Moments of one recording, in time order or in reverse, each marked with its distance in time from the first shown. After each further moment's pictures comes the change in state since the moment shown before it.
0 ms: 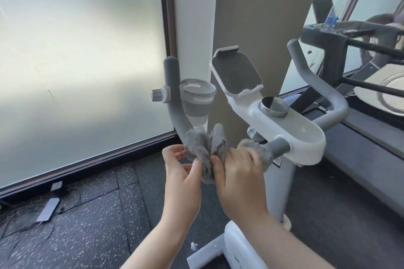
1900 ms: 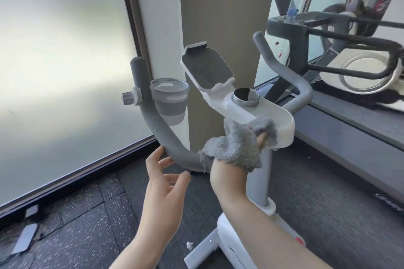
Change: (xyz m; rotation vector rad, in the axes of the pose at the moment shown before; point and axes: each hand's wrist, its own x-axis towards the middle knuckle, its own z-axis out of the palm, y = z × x) left_hand -0.014 -0.009 -0.016 0.185 -0.209 0.004; right_hand -0.015 0.019 0.024 0.764 0.113 0.612
